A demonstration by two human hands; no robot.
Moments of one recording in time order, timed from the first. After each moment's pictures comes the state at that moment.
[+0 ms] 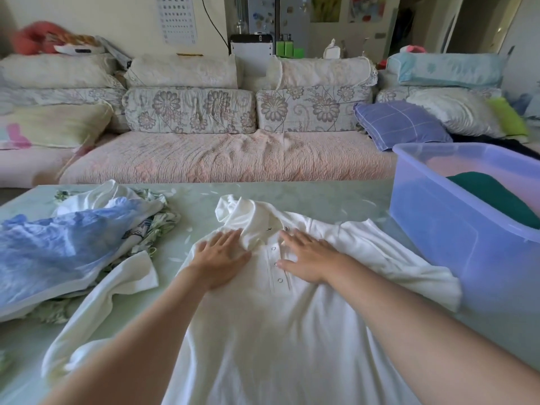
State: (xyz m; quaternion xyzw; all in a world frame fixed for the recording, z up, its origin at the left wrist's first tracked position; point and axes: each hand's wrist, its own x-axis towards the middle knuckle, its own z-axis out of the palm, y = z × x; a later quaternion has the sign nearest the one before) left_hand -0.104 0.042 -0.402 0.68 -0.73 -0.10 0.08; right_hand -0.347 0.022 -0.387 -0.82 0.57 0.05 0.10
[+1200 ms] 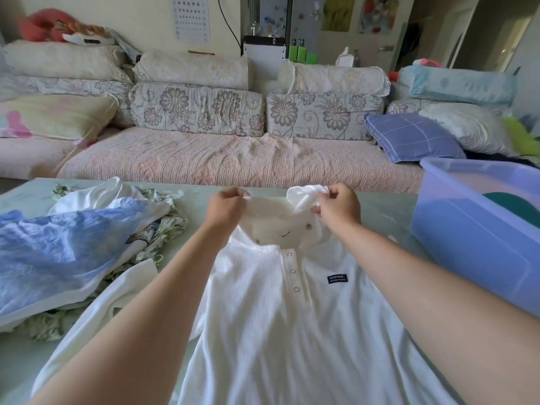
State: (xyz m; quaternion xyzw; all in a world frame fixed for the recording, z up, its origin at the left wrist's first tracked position) left_hand -0.106 -0.010 -0.315 0.60 -0.48 -0.33 0.55; right_hand -0.321 -0.064 -0.331 -0.53 0.62 -0.52 0.24
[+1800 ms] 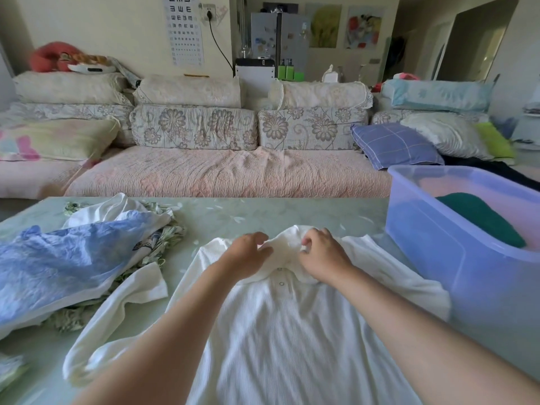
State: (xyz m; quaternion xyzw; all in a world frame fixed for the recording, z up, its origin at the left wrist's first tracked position) left_hand -0.150 0.050 -0.343 0.64 -0.70 -0.19 0.23; right_hand -0.346 0.048 -0.347 -0.73 0.63 -0.24 0.12
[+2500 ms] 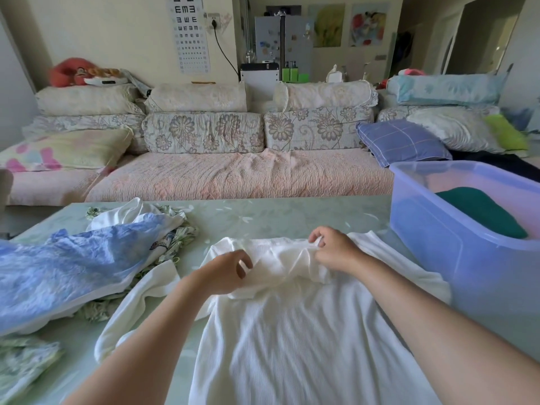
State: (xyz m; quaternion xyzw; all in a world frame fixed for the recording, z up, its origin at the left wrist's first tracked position) left_hand -0.100 0.101 -0.341 0.65 -0.71 -0.23 0.10; right_hand -0.367 0.056 -0.331 -0.71 0.62 -0.23 0.24
